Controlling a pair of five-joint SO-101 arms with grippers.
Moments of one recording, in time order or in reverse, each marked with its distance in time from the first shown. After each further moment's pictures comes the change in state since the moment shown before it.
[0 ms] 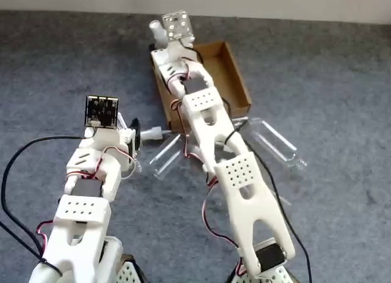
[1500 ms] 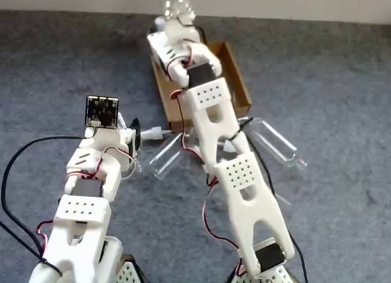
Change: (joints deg) left arm 0.2 0.0 0.0 0.0 -0.1; right arm -0.7 -7.7 -22.7 30.9 3.7
